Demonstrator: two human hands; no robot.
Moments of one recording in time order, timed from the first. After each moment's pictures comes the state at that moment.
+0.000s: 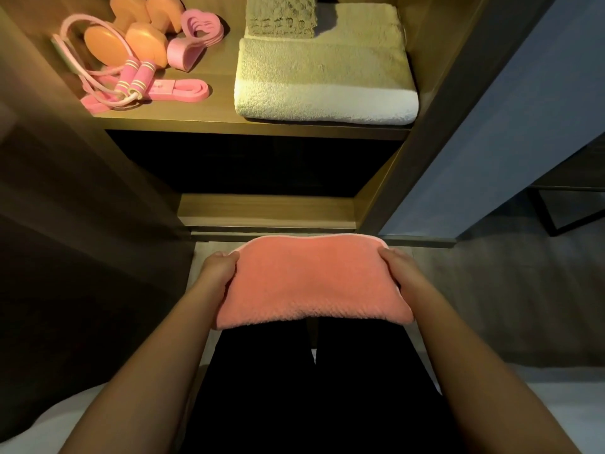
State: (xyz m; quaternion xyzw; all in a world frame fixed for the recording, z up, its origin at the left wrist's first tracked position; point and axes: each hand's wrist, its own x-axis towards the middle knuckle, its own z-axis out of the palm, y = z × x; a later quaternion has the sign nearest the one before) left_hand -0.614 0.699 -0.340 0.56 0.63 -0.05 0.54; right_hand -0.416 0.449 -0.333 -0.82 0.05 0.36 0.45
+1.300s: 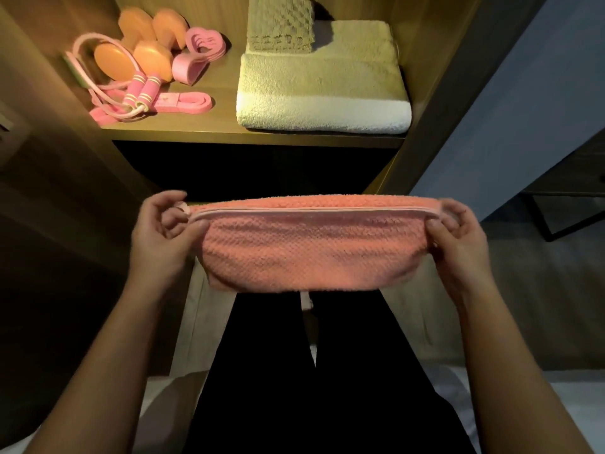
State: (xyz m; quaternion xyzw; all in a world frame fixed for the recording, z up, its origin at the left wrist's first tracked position) left_hand -0.670 0.695 -0.210 0.64 0.37 0.29 0.61; right_hand -0.419 0.413 -0.229 -0.69 -0.06 0.19 0.69
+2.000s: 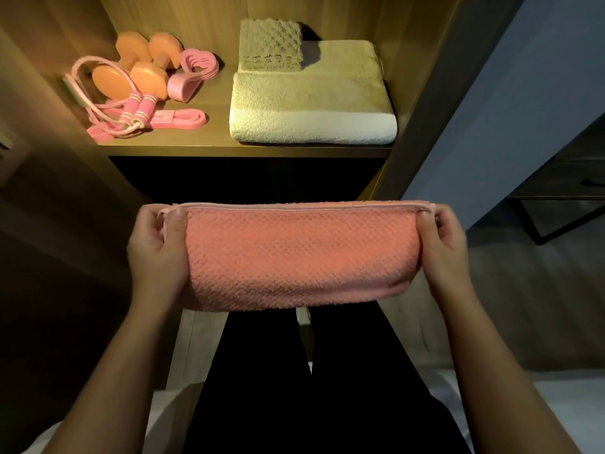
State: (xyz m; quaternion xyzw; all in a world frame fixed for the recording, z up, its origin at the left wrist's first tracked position) left_hand -0.660 0.680 -0.200 0.72 0.41 0.34 0.44; right_hand -0.437 0.426 -0.217 -0.80 -0.17 0.04 0.58
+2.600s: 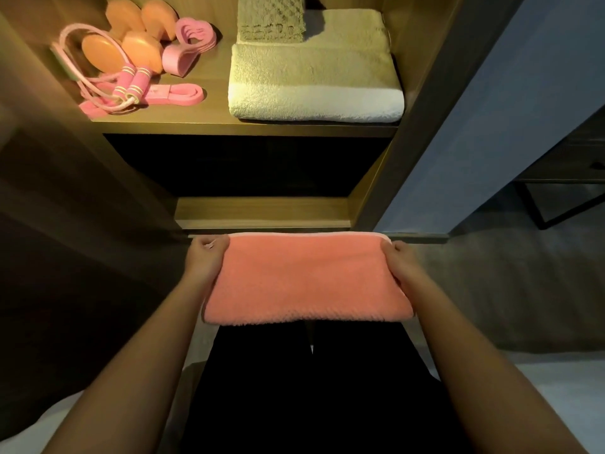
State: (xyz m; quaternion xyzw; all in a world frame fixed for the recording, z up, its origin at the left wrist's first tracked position) left_hand -0.635 0.691 -0.303 0.62 0.57 0.08 0.53; right_hand -0.432 0.441 -0.298 -0.87 0.02 0.33 0.37
